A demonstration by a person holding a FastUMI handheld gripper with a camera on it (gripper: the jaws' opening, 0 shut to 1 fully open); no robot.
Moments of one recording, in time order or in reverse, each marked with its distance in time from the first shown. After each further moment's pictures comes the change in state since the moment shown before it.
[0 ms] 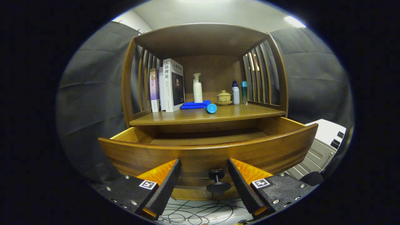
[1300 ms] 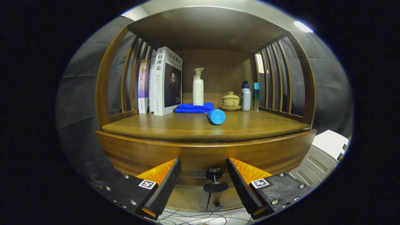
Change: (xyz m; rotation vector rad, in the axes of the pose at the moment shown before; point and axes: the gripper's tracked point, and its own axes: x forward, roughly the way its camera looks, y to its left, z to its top) arm 0.119 -0.003 0.017 -0.094 -0.014 -0.007
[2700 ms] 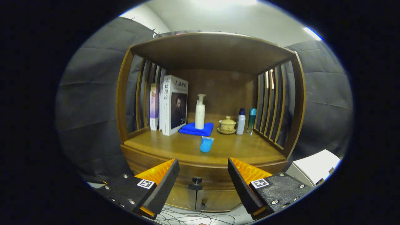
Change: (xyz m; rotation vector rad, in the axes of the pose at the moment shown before) arm -0.082 -0.043 0.114 -0.050 -0.062 0.099
